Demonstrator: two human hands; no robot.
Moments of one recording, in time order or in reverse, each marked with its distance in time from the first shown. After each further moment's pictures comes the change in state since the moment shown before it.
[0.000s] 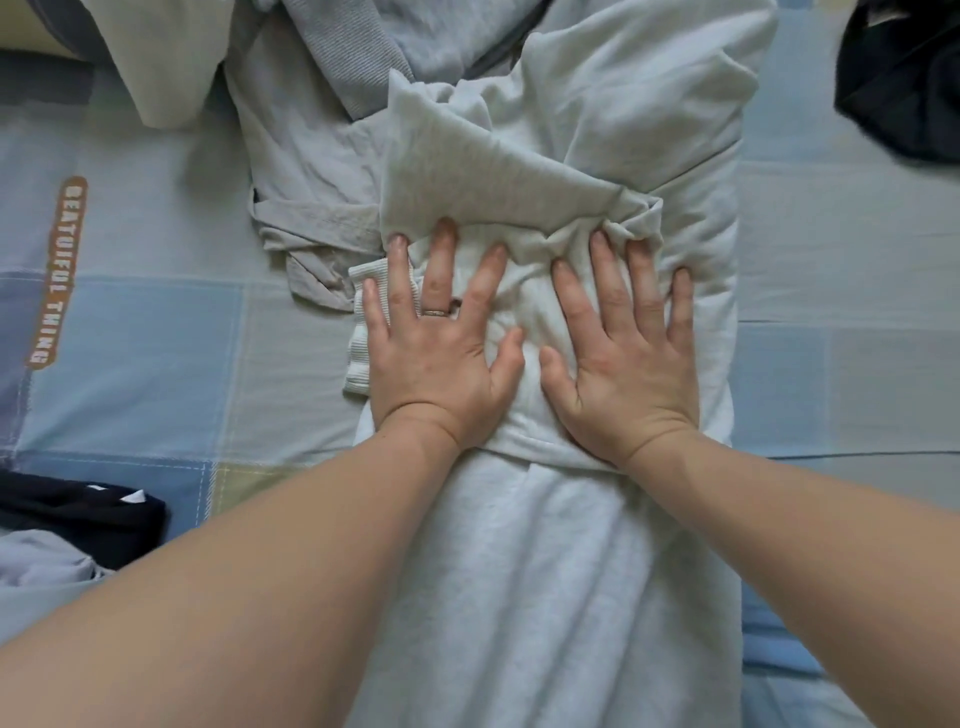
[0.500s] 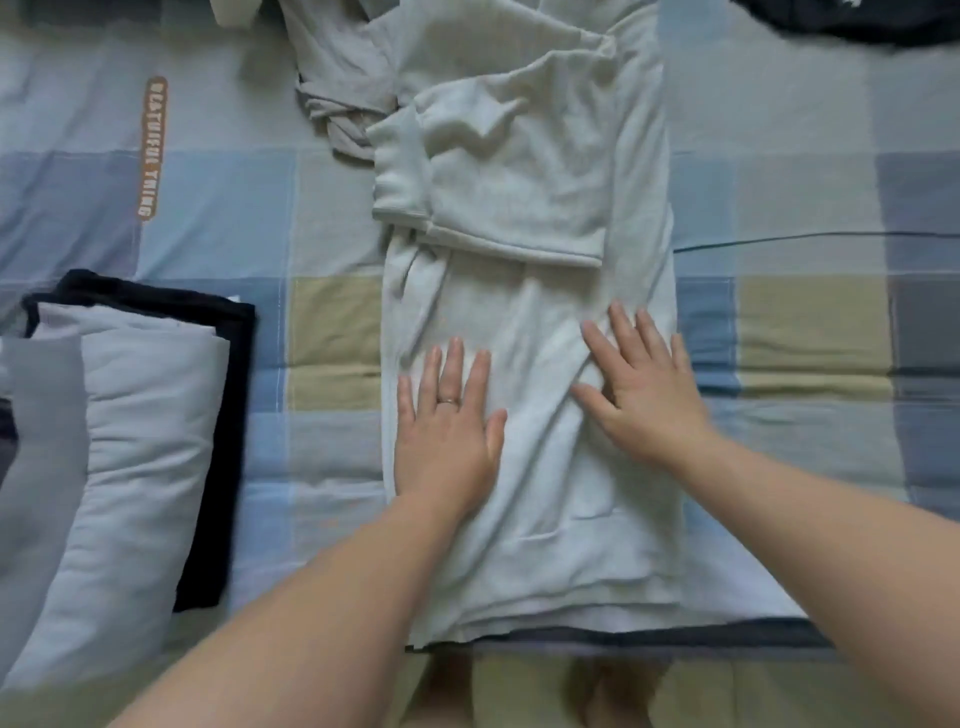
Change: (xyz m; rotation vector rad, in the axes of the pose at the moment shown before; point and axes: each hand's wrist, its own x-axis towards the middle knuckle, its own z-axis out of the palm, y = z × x) left_hand -0.253 -0.008 -0.028 -0.083 -0.429 0.027; right_hand -0.213 -0.015 -0.056 0.190 -0.542 0.171
